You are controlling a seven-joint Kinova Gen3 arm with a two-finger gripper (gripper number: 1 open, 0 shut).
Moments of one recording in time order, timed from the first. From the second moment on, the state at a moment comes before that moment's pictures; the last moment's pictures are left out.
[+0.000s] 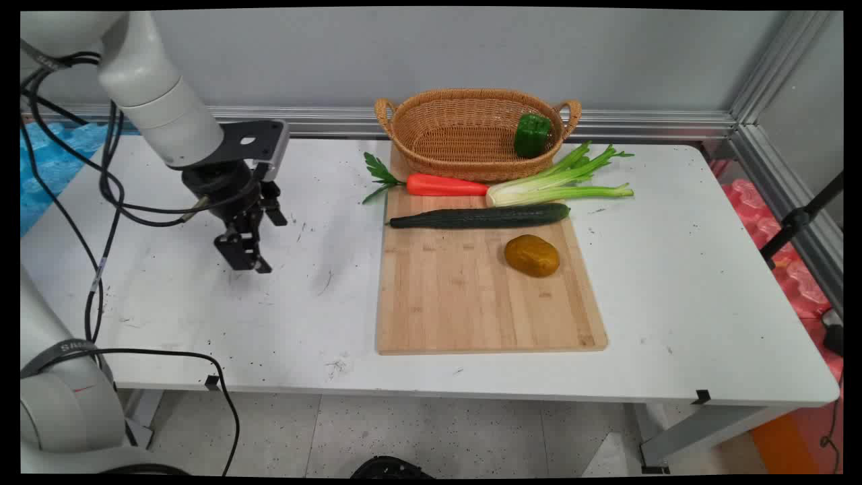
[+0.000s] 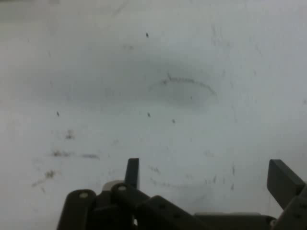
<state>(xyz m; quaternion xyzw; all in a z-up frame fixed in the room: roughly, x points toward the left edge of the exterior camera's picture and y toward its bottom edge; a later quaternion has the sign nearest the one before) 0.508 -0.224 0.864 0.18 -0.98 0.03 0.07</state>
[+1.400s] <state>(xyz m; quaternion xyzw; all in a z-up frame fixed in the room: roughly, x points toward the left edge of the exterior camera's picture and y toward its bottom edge) 0.304 -0.335 0.884 0.11 -0.96 0.09 0.25</state>
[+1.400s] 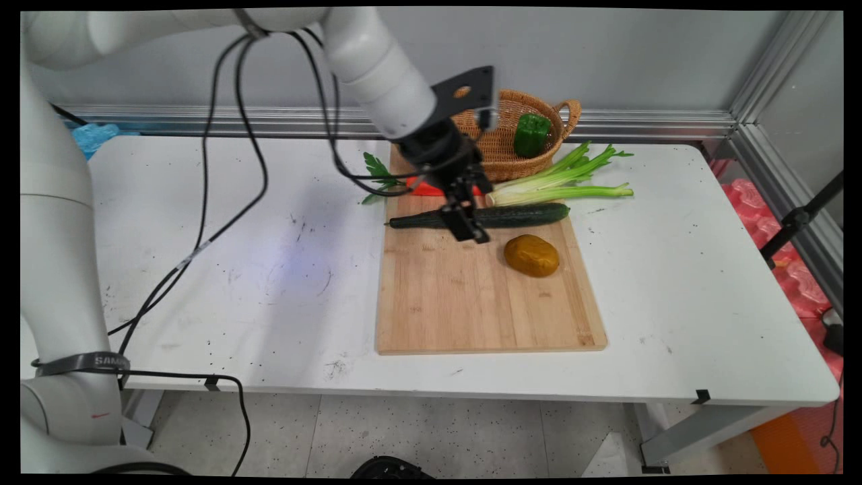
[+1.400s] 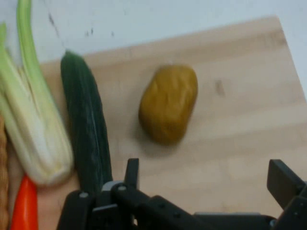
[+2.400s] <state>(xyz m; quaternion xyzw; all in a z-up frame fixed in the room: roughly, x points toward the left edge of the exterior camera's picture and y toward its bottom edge) 0.246 -0.391 0.796 0.06 -0.96 0.09 0.27</state>
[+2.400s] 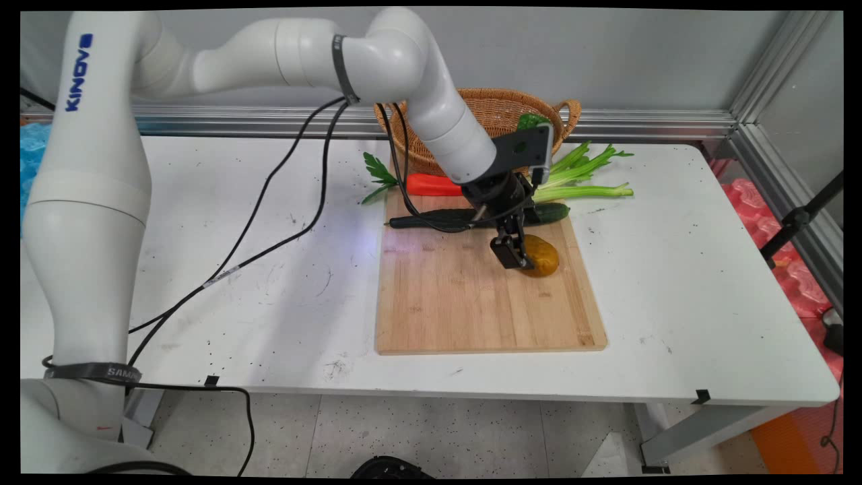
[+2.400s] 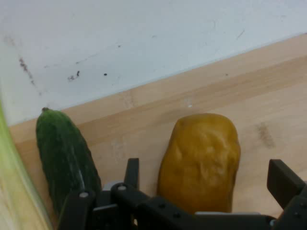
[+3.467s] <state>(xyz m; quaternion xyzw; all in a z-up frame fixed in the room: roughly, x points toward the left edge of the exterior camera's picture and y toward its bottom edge) 0.236 -0.401 0.763 0.05 -0.96 0.06 0.27</state>
